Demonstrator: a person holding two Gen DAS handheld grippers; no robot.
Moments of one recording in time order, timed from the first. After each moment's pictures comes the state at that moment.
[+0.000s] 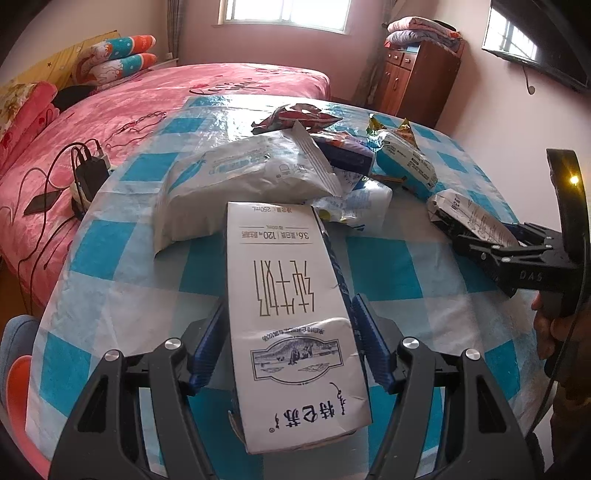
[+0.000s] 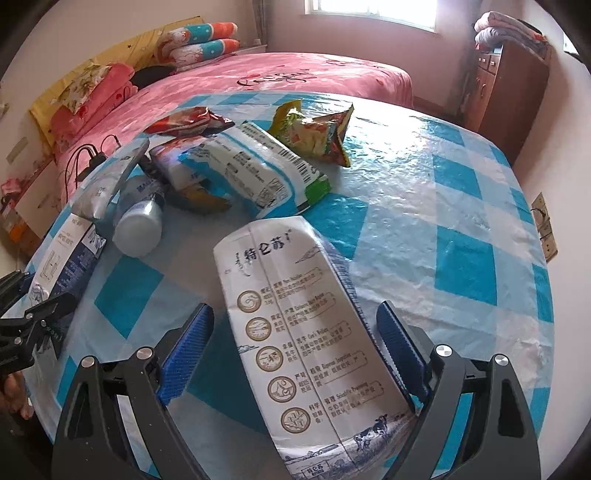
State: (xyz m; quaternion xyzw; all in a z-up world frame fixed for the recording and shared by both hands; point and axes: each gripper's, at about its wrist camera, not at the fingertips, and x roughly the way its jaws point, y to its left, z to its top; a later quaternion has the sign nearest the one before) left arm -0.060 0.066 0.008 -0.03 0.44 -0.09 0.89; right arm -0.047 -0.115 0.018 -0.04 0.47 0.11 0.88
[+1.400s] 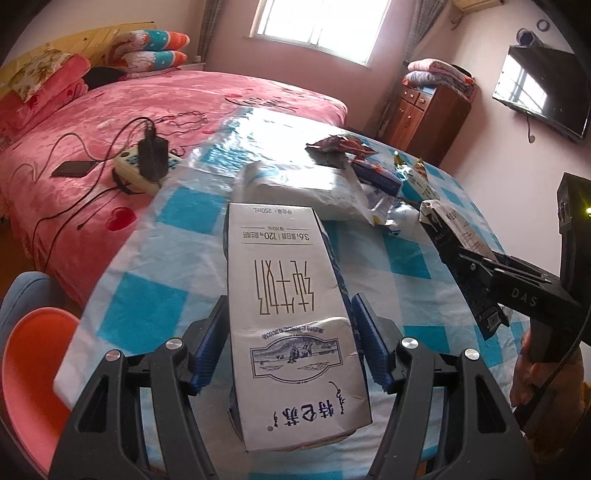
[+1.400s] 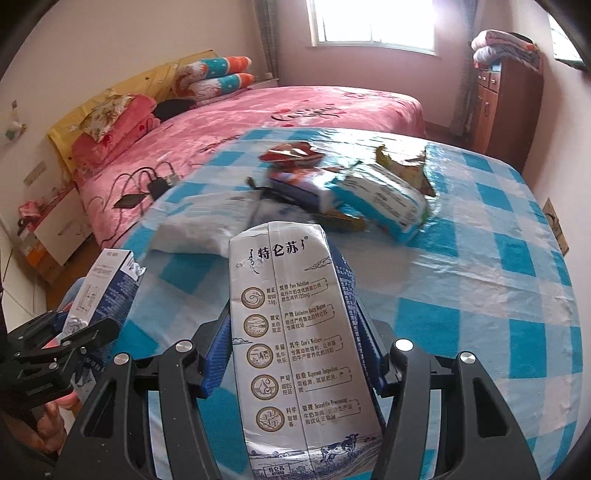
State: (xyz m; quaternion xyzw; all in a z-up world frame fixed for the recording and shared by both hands) left arm -0.121 0.148 0.022 -0.10 0.40 -0.08 0.91; right arm -0.104 -0.016 0.053 0.01 0.41 0.13 0.90
